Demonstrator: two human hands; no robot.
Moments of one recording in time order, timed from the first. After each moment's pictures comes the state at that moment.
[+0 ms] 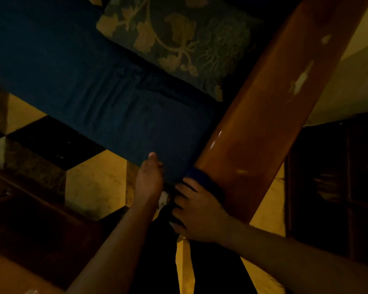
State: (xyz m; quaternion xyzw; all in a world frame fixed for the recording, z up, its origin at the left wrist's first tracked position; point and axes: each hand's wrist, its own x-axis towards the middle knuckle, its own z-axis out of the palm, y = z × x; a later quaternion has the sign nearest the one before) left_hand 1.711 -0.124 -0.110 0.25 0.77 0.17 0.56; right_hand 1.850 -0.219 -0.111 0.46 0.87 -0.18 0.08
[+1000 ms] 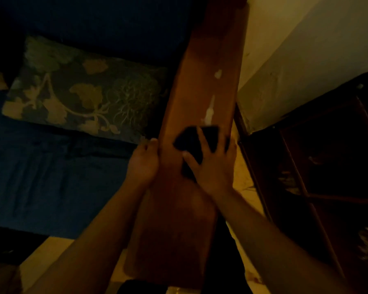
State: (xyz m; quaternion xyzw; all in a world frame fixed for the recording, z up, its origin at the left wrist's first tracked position) left_hand 1.904 0.005 -0.099 0.53 0.62 0.09 0.58; right_hand 2.039 -0.118 -0.119 0.88 0.42 -0.14 -0.15
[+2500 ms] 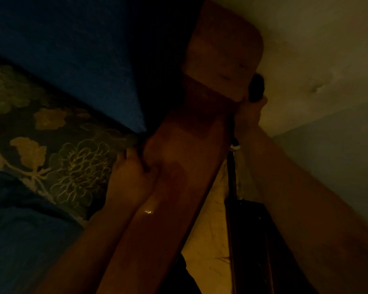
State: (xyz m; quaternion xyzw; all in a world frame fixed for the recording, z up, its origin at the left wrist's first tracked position) left_hand 2.111 0.124 -0.077 0.62 0.67 0.03 0.41; right_hand 2.410 0.194 -0.124 0.79 0.12 -0.32 -0.50
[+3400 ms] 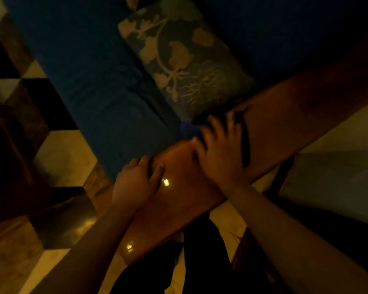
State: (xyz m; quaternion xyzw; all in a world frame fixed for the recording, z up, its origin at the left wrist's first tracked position) left_hand 1.875 -0.123 -0.088 0.53 0.78 0.01 0.33; right_hand 2.084 -0.034 -0.112 0.61 0.78 -0.12 -0.05
